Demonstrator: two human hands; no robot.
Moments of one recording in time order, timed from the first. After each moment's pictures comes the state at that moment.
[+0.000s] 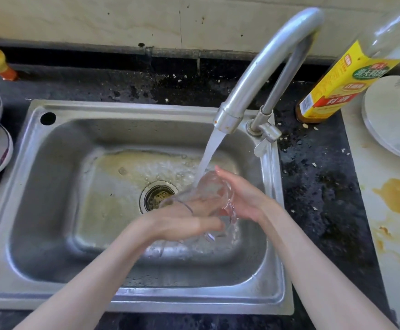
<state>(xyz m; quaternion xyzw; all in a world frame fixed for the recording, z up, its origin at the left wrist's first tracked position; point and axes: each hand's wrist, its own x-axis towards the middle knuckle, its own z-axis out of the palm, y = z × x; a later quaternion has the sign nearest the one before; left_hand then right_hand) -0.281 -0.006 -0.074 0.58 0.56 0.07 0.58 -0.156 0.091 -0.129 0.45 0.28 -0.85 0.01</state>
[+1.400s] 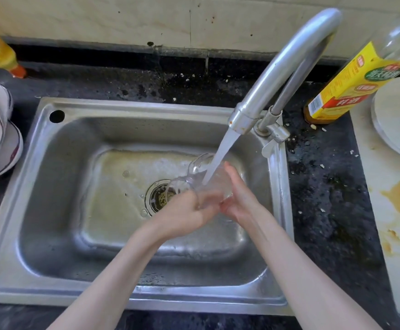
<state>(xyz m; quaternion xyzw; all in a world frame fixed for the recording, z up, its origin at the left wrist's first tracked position) -0.289 -0.020 -0.093 0.51 0.63 0.21 0.54 -0.182 0.073 -0.160 0.55 0.15 -0.80 -0.16</state>
